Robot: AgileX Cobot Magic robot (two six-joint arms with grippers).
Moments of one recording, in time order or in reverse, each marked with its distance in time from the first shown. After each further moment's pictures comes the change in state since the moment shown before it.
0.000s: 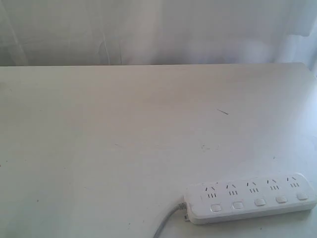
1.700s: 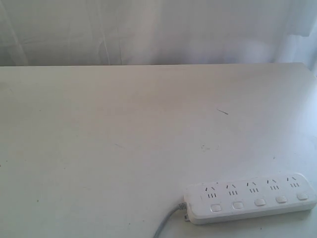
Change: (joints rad) left arm 0.000 -0.008 -0.829 -0.764 0.521 0.484; right arm 0.000 0.000 0.000 0.000 0.000 0.000
